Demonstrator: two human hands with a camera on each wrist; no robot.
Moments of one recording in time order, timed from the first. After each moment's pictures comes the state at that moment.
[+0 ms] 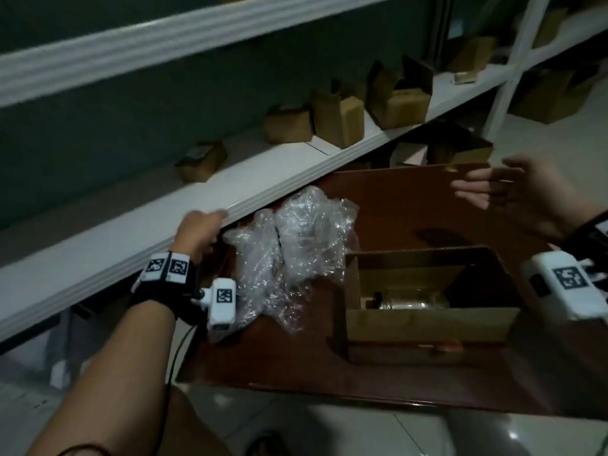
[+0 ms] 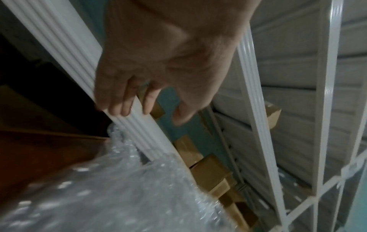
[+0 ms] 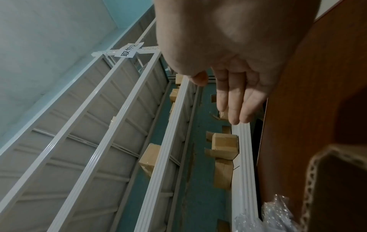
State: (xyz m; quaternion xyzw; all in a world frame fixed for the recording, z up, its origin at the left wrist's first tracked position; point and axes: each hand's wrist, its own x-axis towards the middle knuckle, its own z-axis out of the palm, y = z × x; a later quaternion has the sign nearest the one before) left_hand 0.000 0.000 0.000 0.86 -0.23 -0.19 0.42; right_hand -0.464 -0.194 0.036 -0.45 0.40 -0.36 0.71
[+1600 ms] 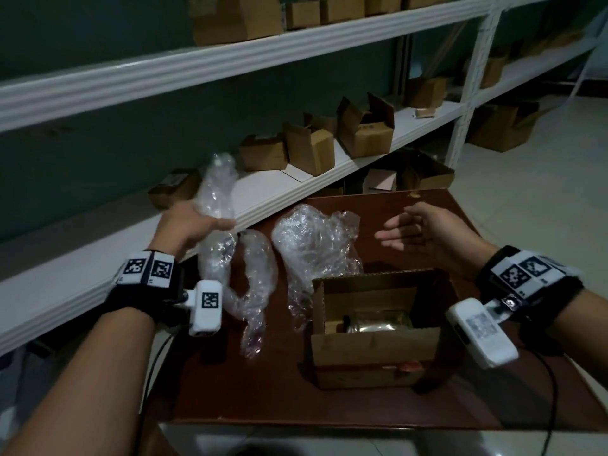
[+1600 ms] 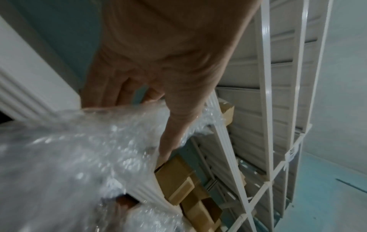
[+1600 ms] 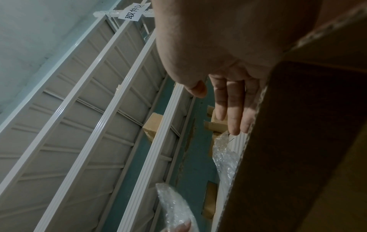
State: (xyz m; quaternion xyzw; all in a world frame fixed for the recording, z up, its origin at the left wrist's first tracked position) left_hand -0.044 -0.025 0.062 0.86 -0.32 -0.17 0.37; right_hand -0.430 -0.149 0.038 -0.56 0.42 -0.29 0.65
